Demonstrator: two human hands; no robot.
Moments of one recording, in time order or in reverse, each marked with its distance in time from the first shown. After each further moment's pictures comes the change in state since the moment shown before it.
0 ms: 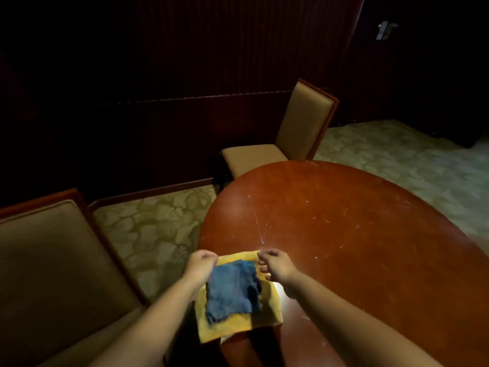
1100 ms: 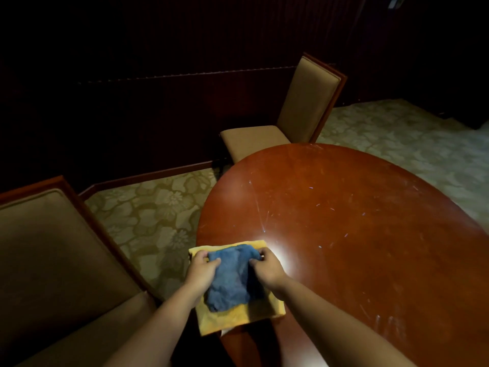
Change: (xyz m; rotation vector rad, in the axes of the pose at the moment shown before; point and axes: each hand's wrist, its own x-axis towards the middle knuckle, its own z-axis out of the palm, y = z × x) left_hand 0.006 -0.026 0.008 0.025 -0.002 0.025; right_hand 0.018 0.029 0.026 -0.253 0.042 -0.085
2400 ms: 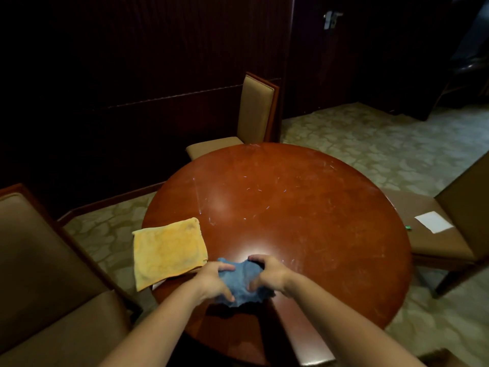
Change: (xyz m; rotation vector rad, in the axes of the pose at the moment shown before) left_hand -0.189 0.001 0.150 0.543 -0.473 0.124; right_hand -0.142 0.112 -0.186 -0.122 -0.212 -0.027
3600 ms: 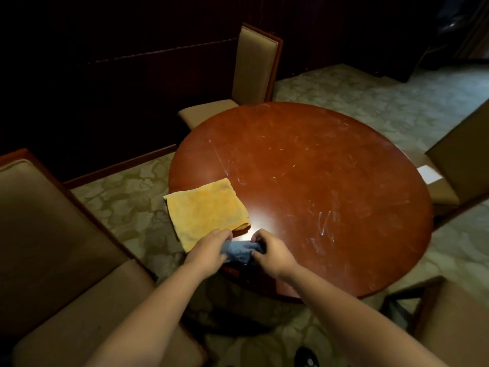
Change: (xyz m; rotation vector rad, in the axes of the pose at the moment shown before) left_hand -0.012 -0.124 -0.092 0.580 0.148 0.407; right_hand 0.003 -0.028 0.157 -0.289 0.342 -0.195
